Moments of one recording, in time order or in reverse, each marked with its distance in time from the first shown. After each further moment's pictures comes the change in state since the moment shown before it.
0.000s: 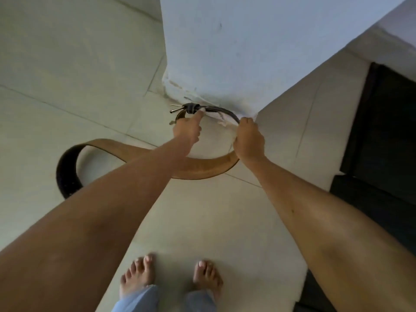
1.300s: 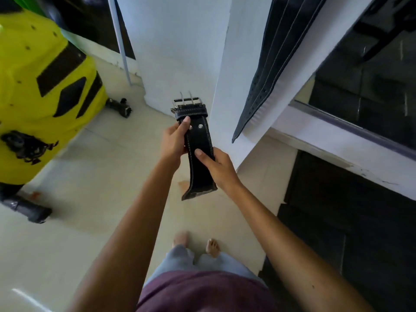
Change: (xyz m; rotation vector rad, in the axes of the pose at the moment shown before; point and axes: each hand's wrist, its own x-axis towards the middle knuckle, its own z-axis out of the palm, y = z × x) left_hand -0.677 0.293 -0.239 -0.328 0.019 0.519; right_hand -0.401 -0.220 -0.615 1.131 -0.259 -0.166
